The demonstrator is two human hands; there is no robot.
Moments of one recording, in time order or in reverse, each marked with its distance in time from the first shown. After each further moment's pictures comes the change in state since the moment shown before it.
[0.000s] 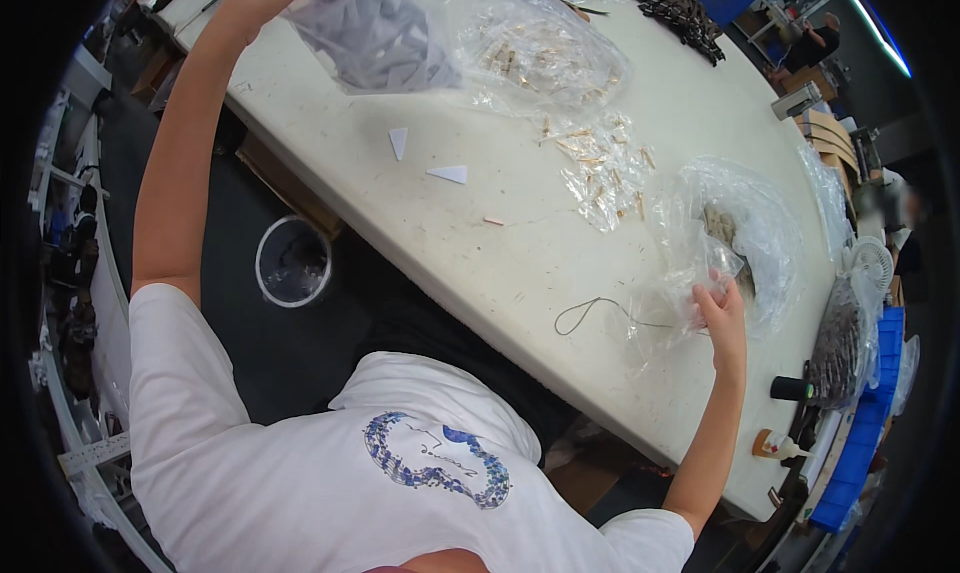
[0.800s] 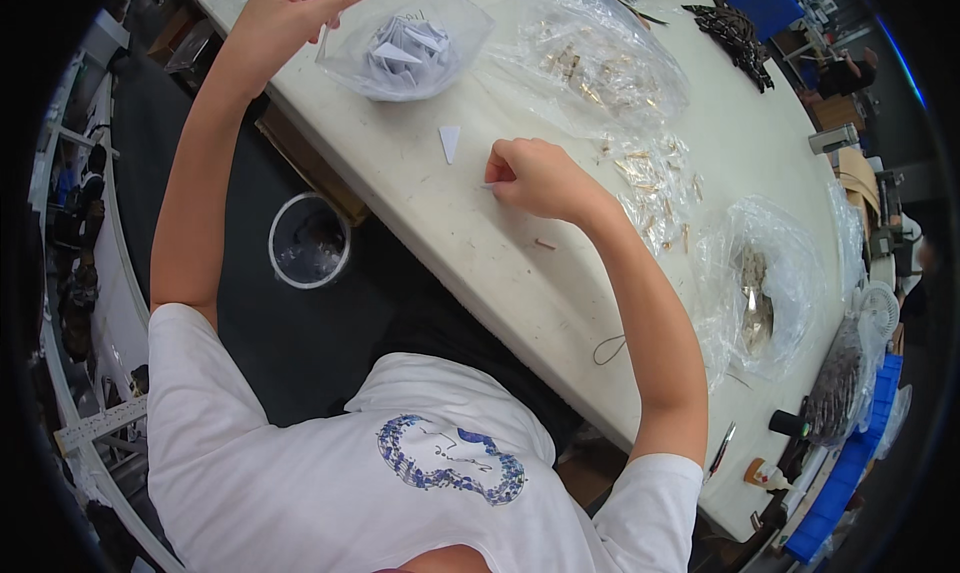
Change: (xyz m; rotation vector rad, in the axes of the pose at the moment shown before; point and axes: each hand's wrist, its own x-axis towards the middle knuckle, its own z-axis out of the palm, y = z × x) left_hand -0.054 -0.044 0.000 -0.065 0.082 -0.084; right_hand 0.054 -0.224 0.272 -0.588 -0.750 -0.742
